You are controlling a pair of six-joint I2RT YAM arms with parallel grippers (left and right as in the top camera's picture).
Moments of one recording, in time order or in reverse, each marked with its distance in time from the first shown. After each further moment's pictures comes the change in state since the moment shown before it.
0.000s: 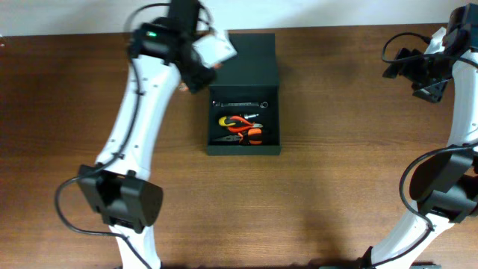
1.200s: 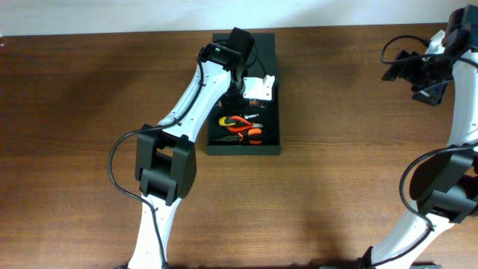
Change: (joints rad) left arm -0.113 0.327 0.000 0.123 0.075 0.381; right arm 0.000 0.000 0.000 -0.040 0.000 0.000
